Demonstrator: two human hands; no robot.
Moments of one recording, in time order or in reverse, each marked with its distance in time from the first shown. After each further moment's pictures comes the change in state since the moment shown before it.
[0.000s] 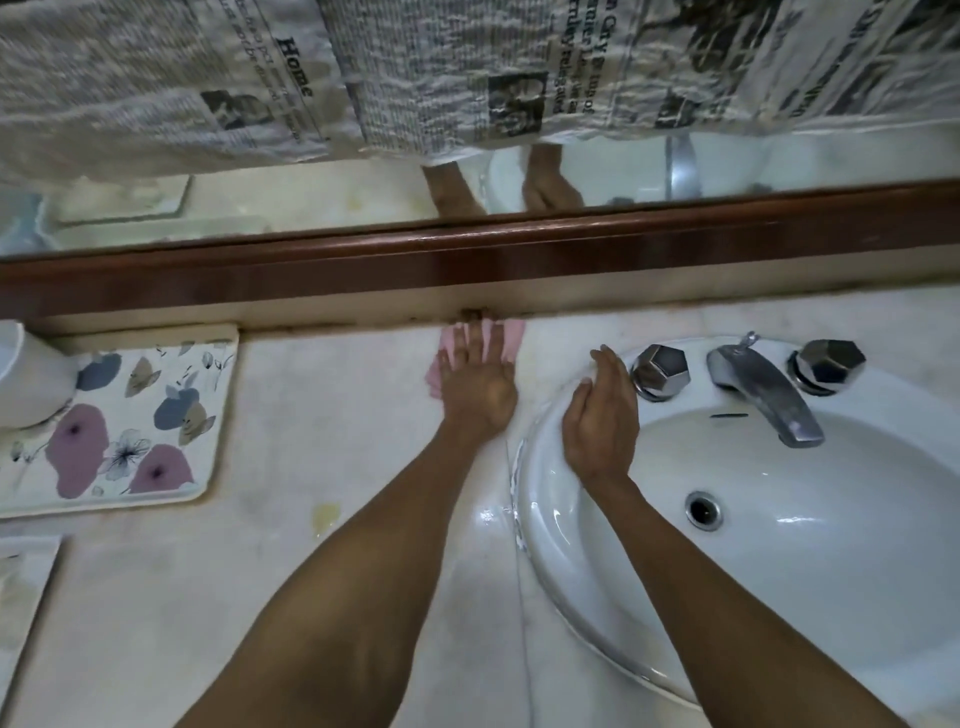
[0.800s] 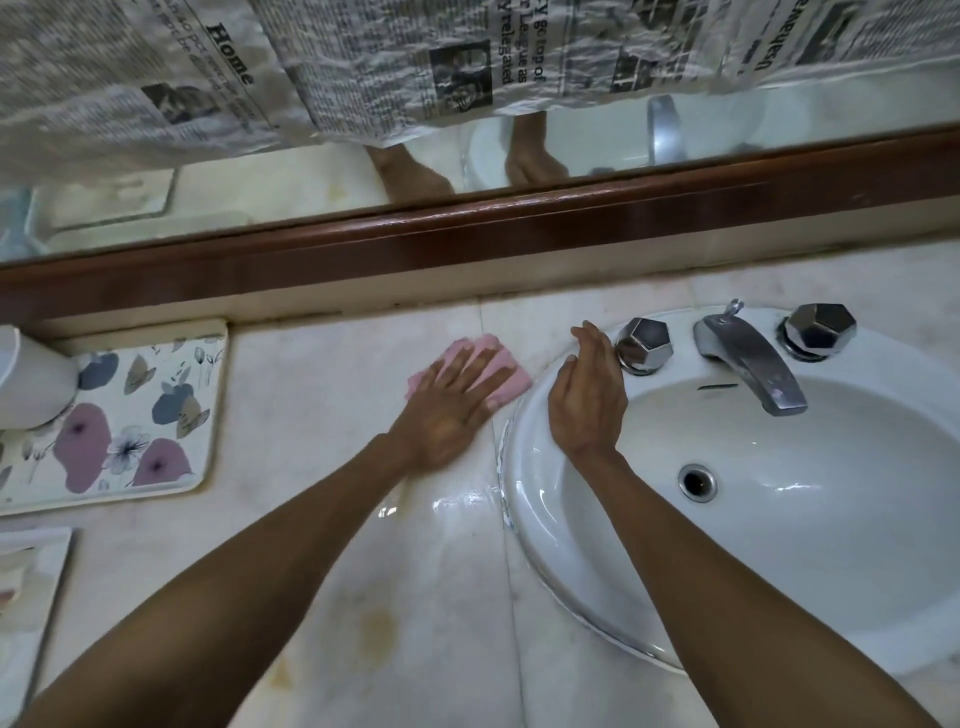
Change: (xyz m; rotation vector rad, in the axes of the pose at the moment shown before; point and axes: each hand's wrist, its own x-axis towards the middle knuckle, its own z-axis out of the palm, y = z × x) left_hand -0.052 -0.043 -0.011 0.087 -0.186 0.438; right_hand 0.003 0.002 -0.004 -0.033 -0.004 -0.046
